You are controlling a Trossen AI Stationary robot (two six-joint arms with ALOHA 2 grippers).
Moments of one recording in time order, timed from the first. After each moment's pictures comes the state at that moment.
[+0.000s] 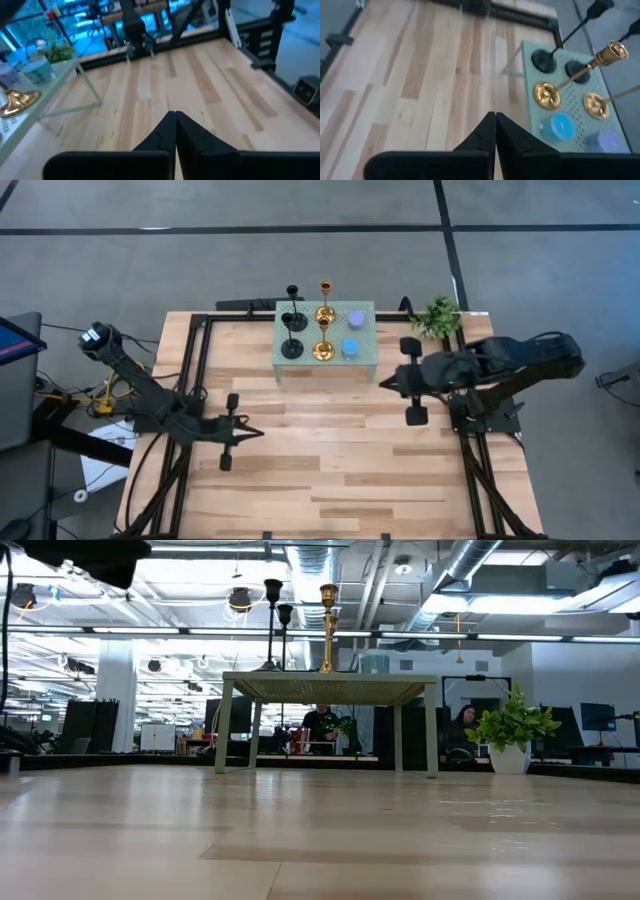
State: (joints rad) left arm -0.75 0.71 0.42 0.13 -0.71 0.05; right arm 0.27 1.24 1.51 -1.02 0.35 -0.04
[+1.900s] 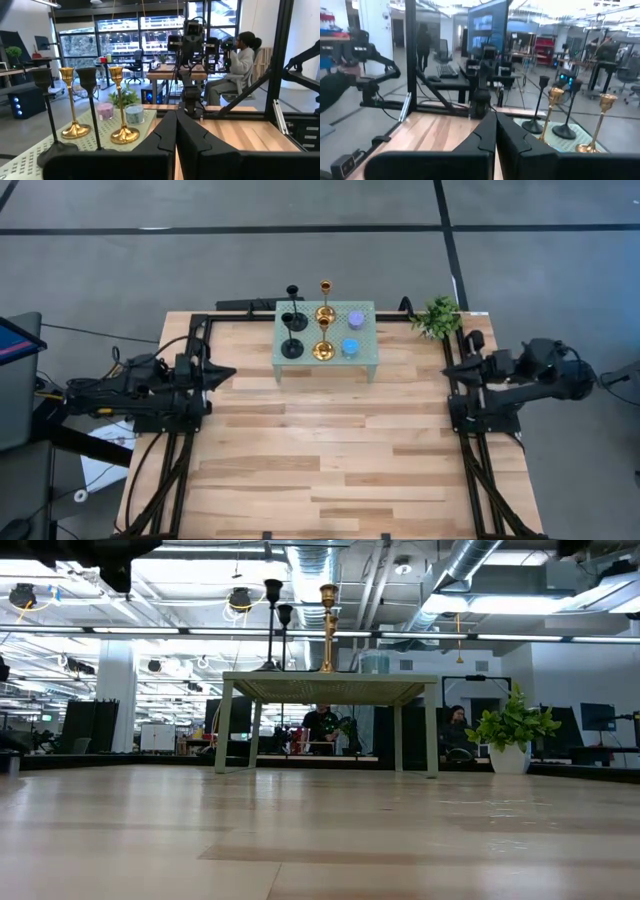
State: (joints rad) left arm -0.02 0.00 0.37 -0.10 -0.15 0.09; right arm 0.17 0.18 0.68 -0.45 0.13 -0.11
